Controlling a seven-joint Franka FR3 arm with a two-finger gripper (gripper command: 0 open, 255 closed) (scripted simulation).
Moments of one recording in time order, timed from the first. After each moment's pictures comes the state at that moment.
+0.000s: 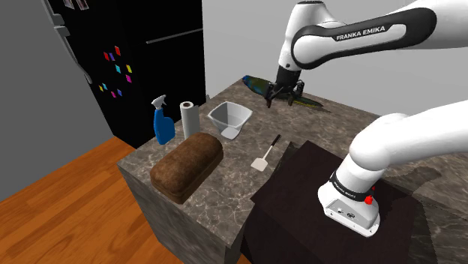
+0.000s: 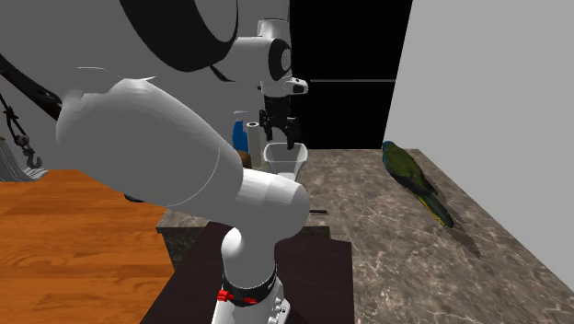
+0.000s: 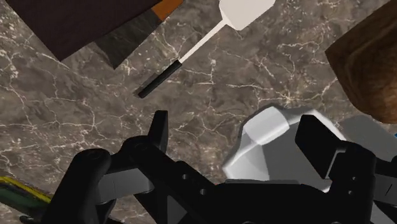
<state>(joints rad) -0.16 -0.71 0.18 -2.69 0.11 2.04 0.49</state>
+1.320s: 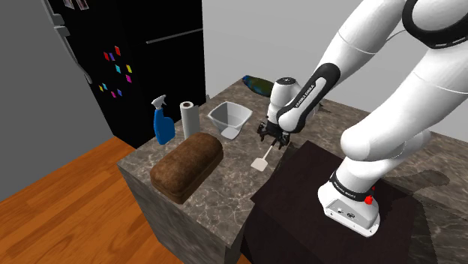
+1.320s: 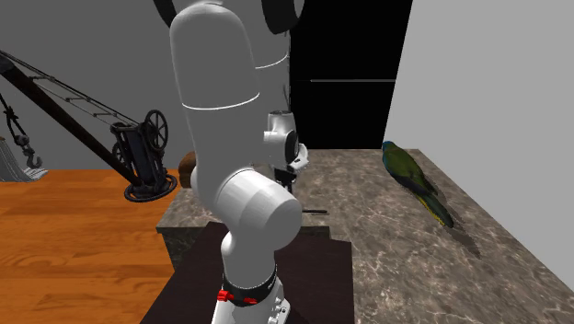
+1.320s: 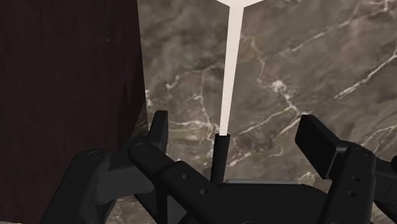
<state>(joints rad) -0.56 -0.08 0.53 -2.90 -0.09 2.84 1.43</state>
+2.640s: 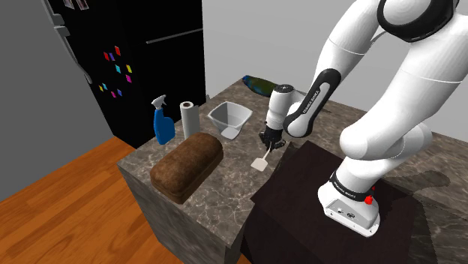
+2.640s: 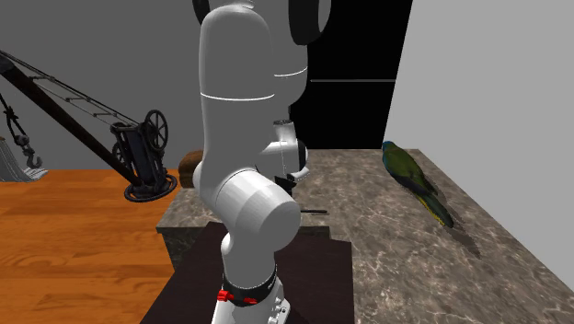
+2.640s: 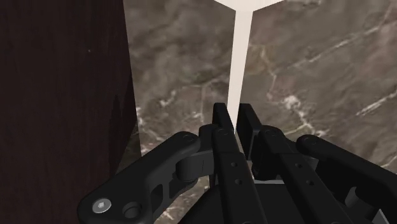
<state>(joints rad) -0.61 0.07 0.48 -2.87 -0.47 2.93 1.71</state>
